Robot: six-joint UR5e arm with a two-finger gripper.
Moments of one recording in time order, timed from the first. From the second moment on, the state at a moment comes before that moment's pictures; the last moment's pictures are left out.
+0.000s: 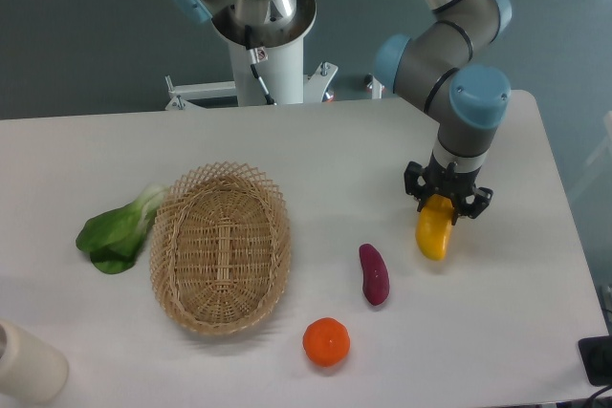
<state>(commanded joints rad) 2.74 -2.00 -1.81 -0.83 1.50 1.20</state>
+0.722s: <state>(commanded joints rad) 2.74 -2.01 -1.81 -0.83 1.51 1.21</state>
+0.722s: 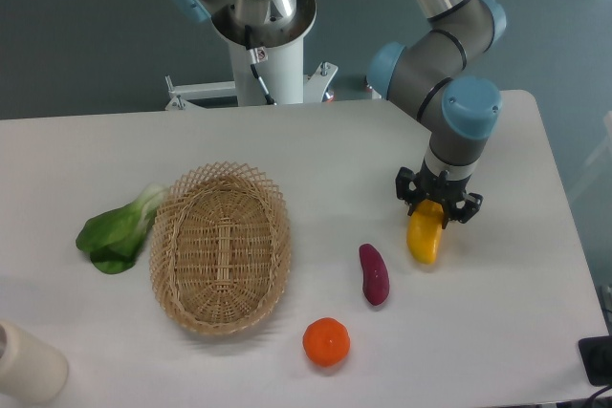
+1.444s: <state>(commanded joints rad) 2.73 -1.98 -1.72 -0.83 1.51 1.20</state>
